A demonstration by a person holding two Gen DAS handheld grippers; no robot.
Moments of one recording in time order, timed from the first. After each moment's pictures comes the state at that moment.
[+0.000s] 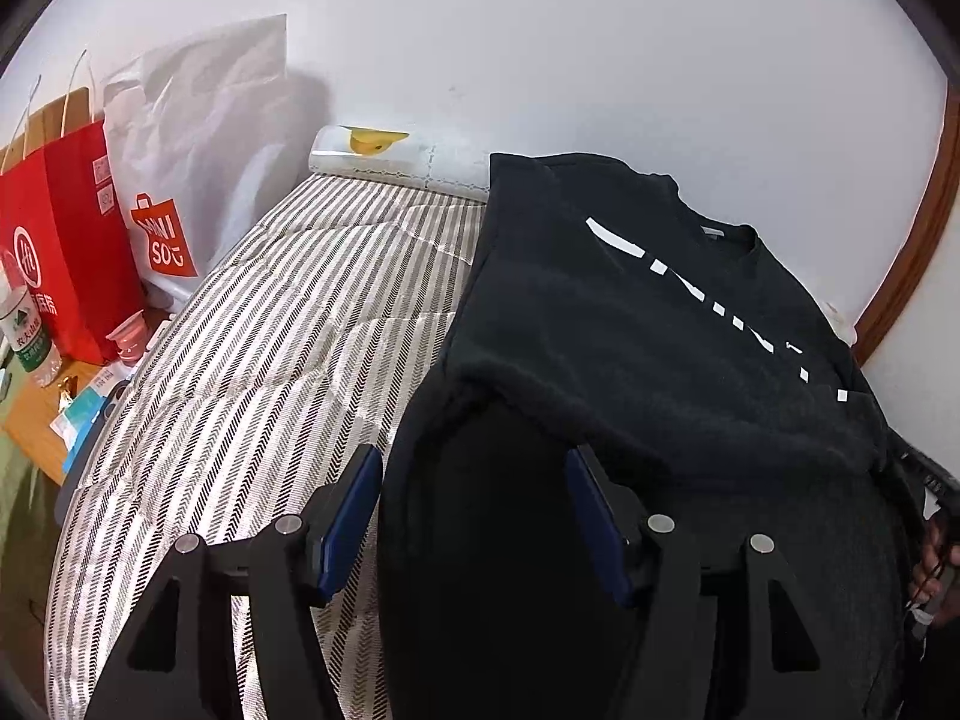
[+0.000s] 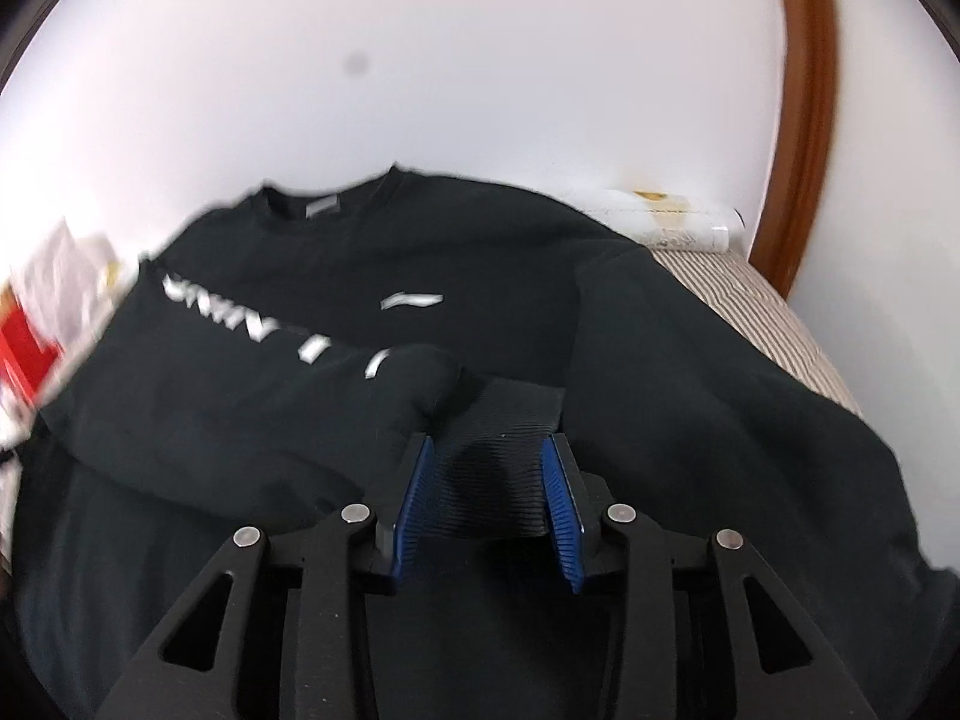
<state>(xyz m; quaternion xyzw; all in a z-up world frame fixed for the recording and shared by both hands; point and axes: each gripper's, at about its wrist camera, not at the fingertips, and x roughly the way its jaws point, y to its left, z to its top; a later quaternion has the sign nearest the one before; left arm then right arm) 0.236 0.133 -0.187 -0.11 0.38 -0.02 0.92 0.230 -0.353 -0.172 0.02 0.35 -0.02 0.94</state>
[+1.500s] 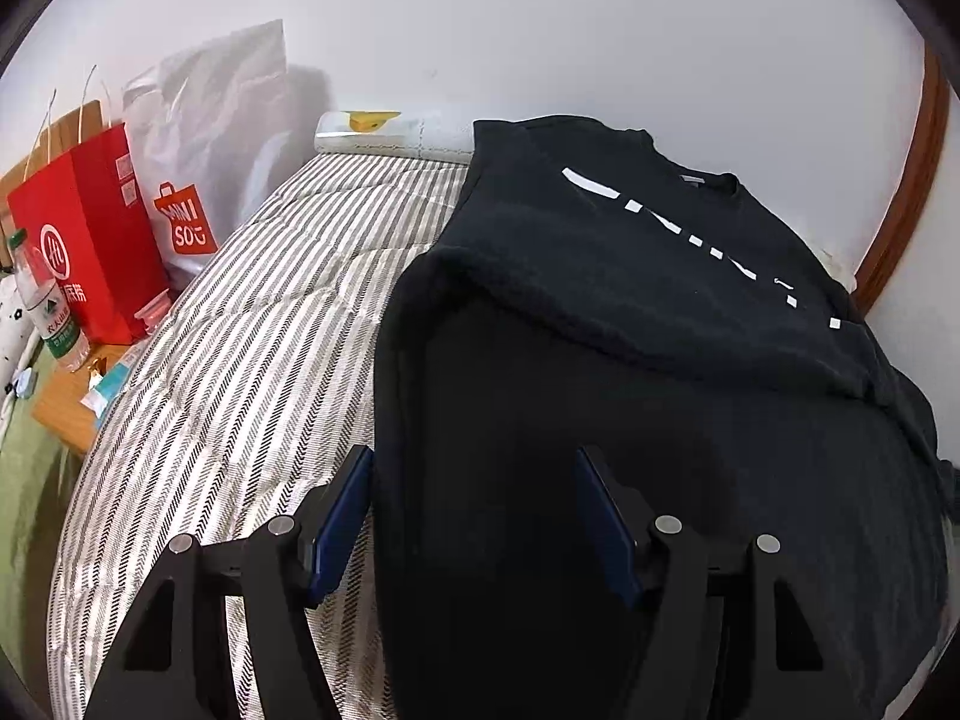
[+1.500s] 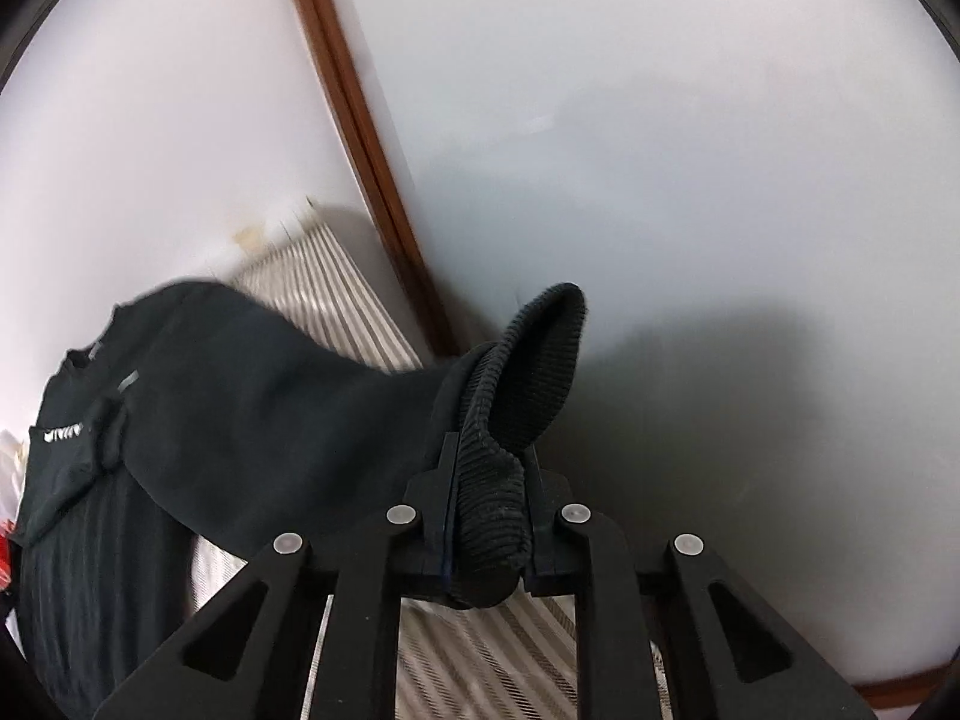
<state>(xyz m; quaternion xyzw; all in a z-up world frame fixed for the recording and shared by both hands) 0.186 0.112 -0.190 -0.07 0.40 -0.01 0.91 0.011 -0.614 -0.183 0.21 0.30 -0.23 0.90</state>
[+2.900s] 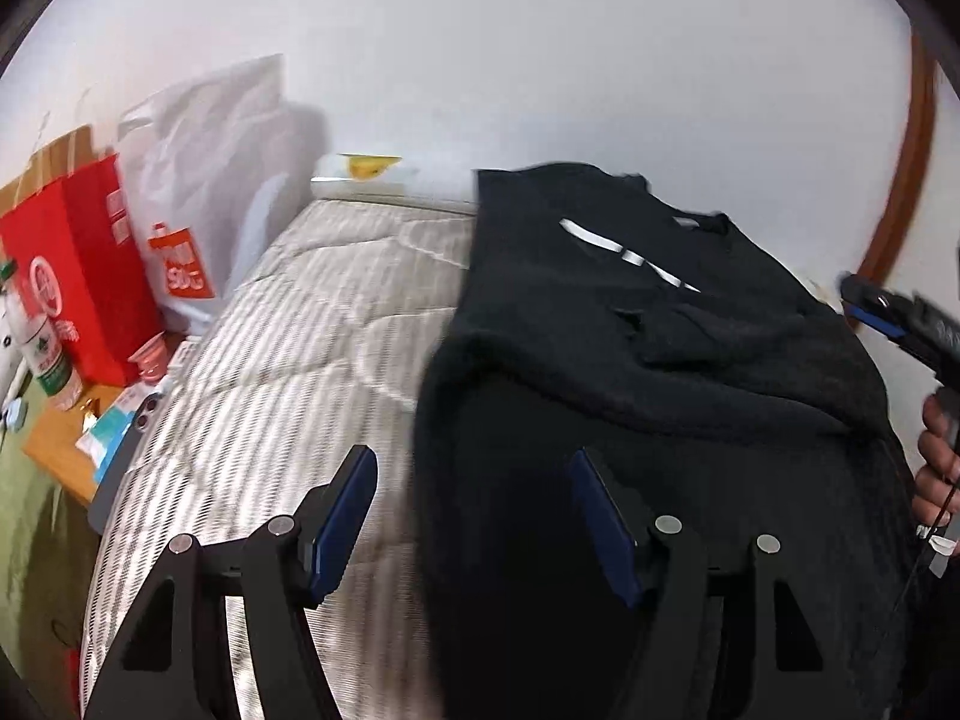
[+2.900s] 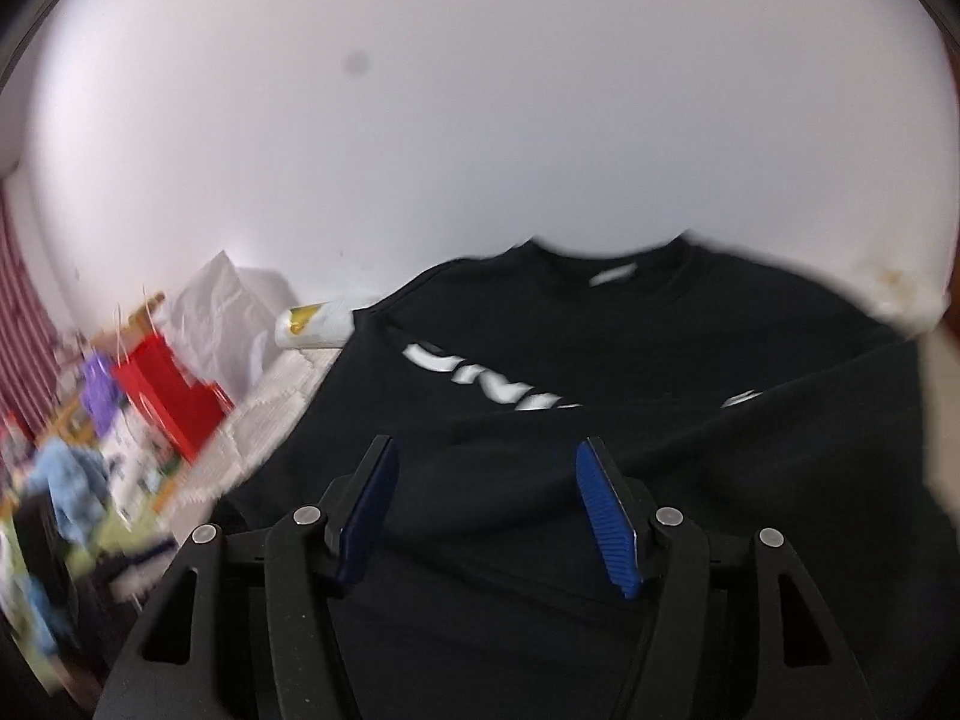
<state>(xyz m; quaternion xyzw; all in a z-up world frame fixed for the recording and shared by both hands) 0.201 0.124 -0.167 -0.07 0.37 -0.04 0.93 0.251 -0.184 -0.122 0.06 0.29 0.15 0.94</state>
